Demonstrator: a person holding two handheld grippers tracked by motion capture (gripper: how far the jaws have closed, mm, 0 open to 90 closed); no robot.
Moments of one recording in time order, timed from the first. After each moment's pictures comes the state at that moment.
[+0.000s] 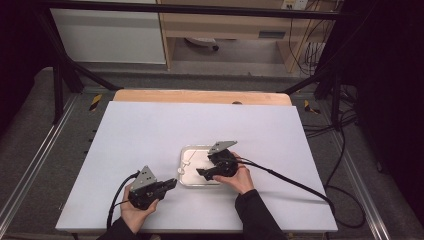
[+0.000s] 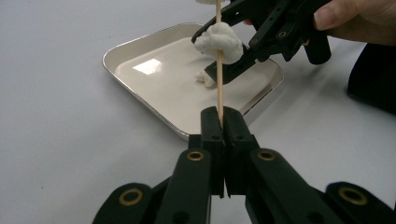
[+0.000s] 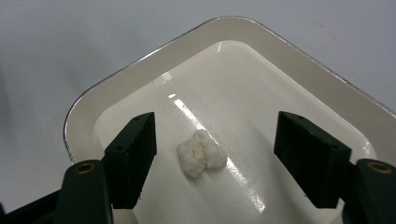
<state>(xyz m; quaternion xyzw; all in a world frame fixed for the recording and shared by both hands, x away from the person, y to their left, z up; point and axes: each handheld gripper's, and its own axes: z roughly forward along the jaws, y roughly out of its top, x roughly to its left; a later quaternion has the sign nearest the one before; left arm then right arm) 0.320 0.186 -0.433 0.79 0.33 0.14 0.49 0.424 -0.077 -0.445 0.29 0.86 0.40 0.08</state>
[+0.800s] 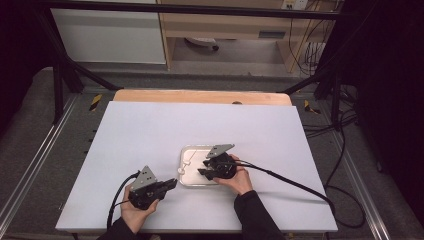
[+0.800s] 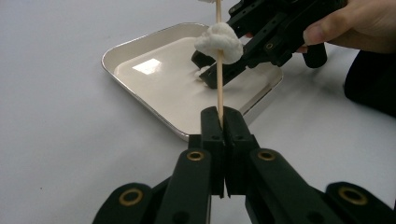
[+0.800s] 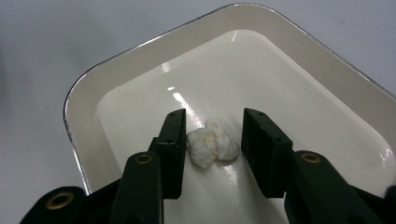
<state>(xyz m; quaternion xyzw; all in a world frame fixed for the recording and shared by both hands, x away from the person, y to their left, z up) 0.320 0.186 -0.433 0.80 0.33 0.14 0.49 0.420 -0.074 -0.451 0.26 0.88 0.39 0.10</state>
